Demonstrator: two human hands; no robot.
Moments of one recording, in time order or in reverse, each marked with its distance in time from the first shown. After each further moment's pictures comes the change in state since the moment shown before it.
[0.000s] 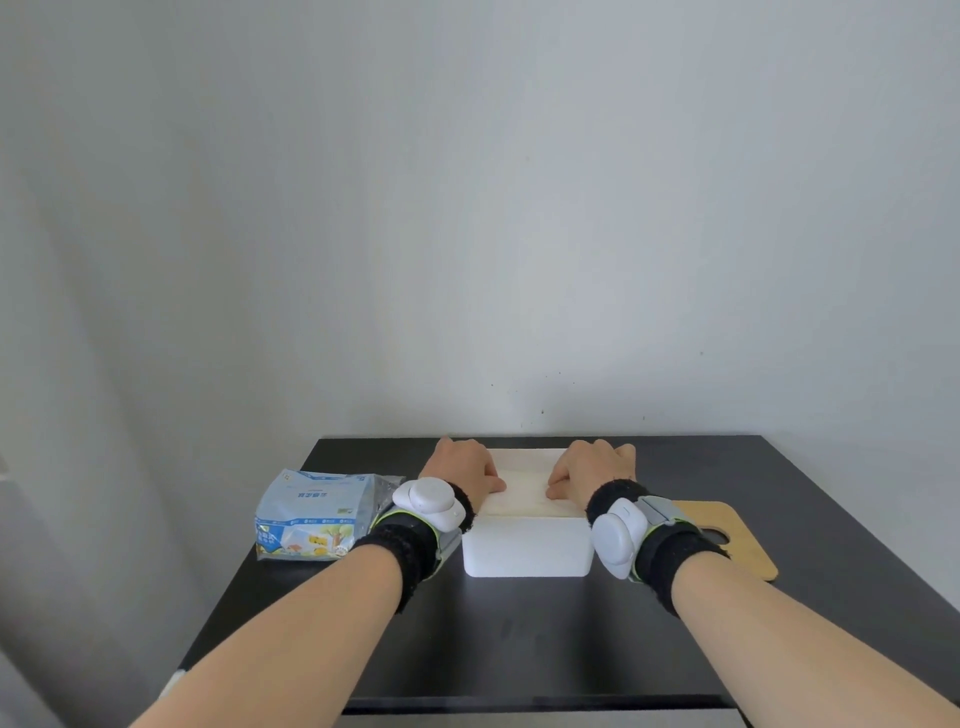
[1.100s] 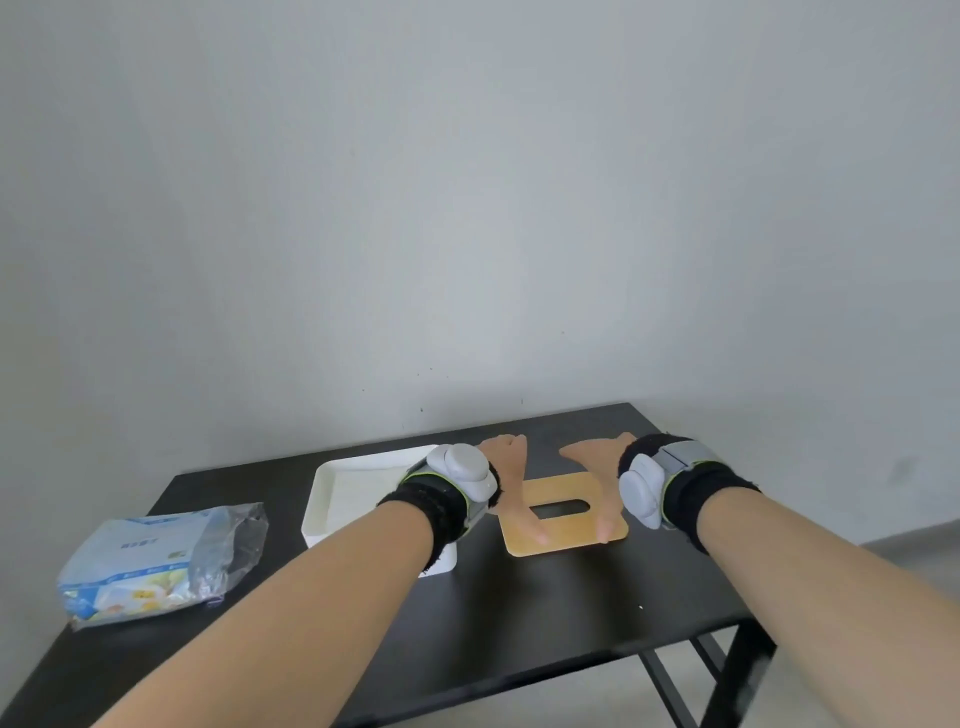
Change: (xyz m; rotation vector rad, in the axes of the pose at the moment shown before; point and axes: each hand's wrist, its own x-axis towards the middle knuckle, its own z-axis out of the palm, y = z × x) left_hand 0.030 0.176 0.069 0.298 -0.373 0.342; right_hand -0.029 0.187 -0.046 -0.221 -0.485 -0.010
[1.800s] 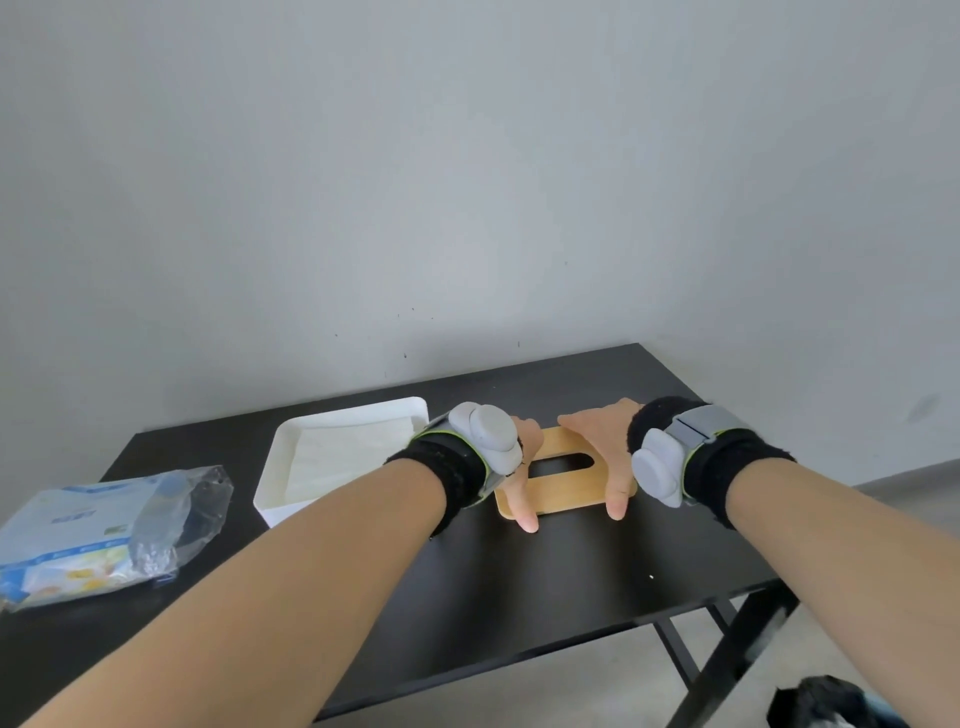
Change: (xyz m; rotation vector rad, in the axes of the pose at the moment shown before) left_hand 0.045 0.010 0.022 0.301 -0.298 0.054; right_hand 0.038 0.008 0.023 -0.149 -0.080 -0.094
